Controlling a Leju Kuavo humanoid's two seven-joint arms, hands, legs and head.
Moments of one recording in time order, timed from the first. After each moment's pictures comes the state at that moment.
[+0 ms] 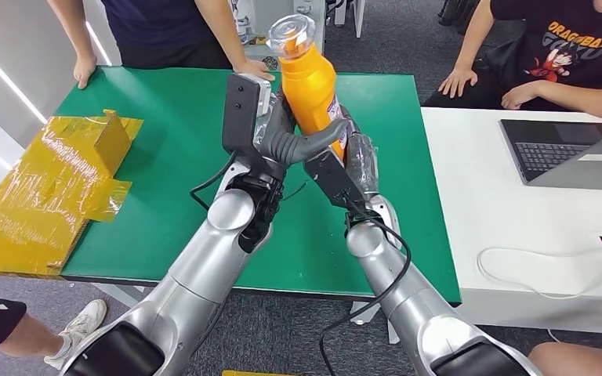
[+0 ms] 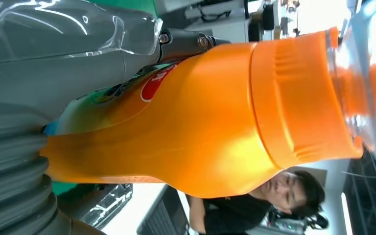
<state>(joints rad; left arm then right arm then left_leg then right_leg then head) -0.74 -0.36 -0.60 -0.89 0.15 0.31 -0.32 -0.79 0.30 0.52 -0.51 0.43 -0.47 -0.58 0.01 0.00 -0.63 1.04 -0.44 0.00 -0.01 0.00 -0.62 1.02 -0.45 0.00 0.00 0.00</state>
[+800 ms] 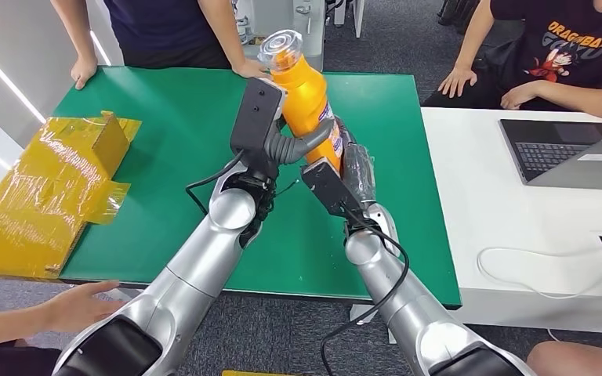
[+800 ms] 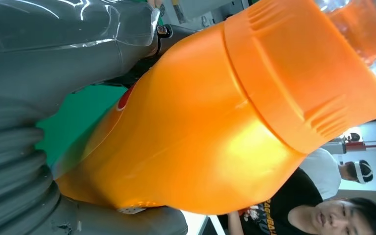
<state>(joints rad) -0.76 -0.33 -0.58 -0.82 -0.02 0.36 -0.29 -0.76 0.30 0.52 -0.49 0.45 -0.48 -0.59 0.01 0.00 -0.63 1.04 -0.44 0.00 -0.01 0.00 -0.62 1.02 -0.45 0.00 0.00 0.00</state>
